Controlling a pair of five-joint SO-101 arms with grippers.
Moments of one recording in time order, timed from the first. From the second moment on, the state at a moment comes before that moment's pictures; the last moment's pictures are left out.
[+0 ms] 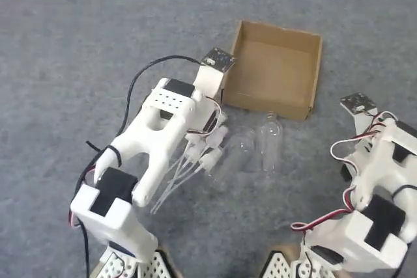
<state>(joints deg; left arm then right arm) 15.6 10.5 18.8 63.0 -4.7 31.6 -0.4 34.6 61.9 54.1</state>
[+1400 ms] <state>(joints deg) 13.1 8.7 22.4 62.8 -5.5 31.6 -0.4 34.6 61.9 54.5</state>
